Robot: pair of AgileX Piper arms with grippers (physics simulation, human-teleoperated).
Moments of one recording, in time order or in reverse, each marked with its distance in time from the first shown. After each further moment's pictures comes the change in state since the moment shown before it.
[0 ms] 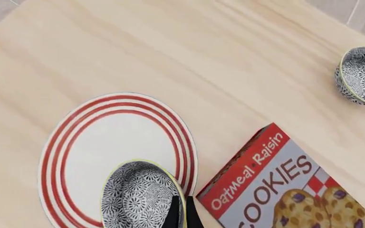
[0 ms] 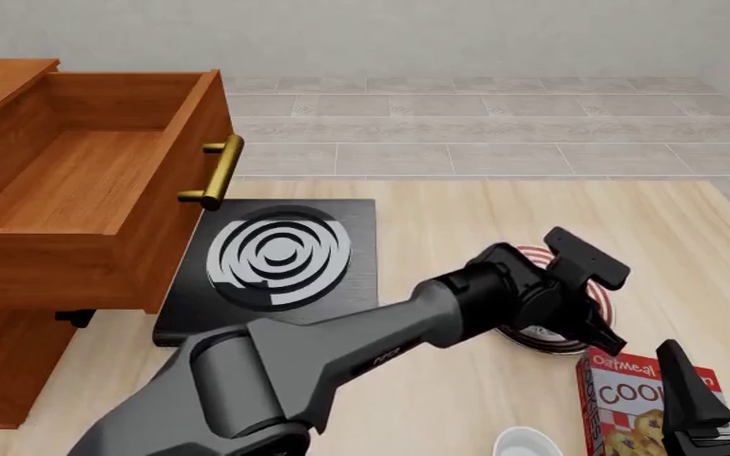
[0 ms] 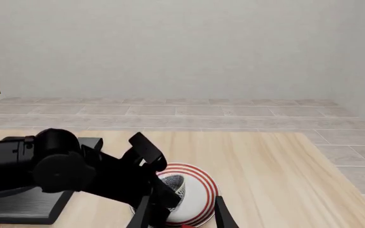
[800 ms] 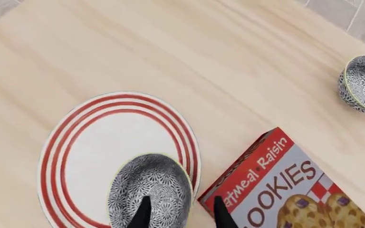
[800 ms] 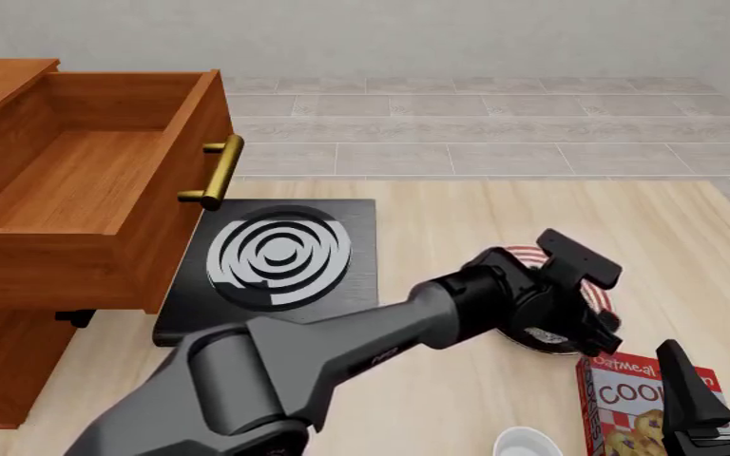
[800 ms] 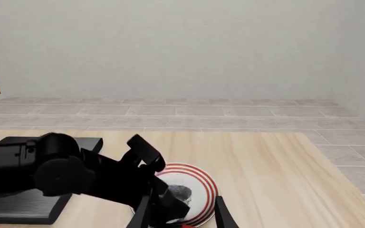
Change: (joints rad) left arm 0.007 -0.004 0.040 -0.054 -0.034; right arm 0.000 0.000 0.000 0.000 0.000
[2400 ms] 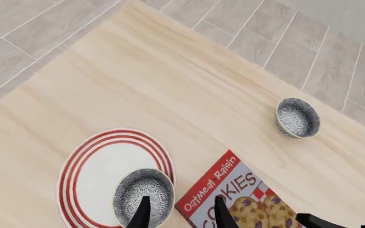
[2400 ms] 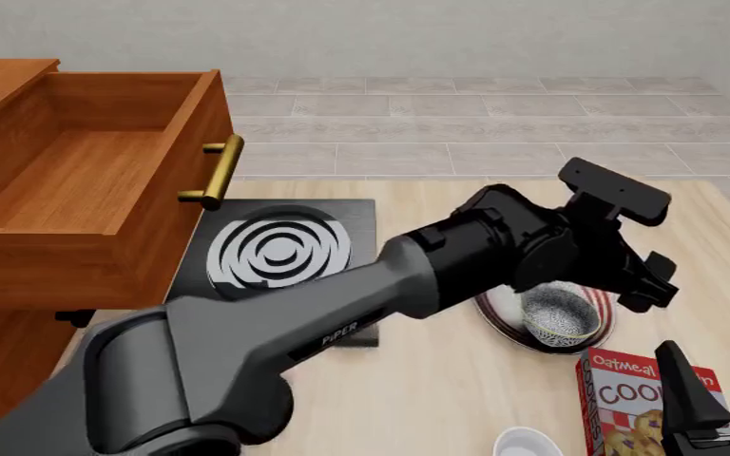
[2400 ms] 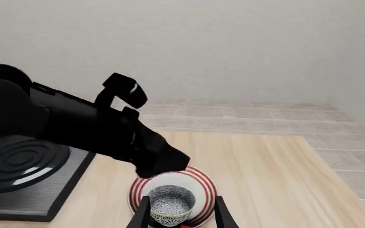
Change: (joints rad) left arm -0.031 -0.219 0.036 0.017 -0.015; right arm 0.008 -0.005 -0.002 0.004 -0.026
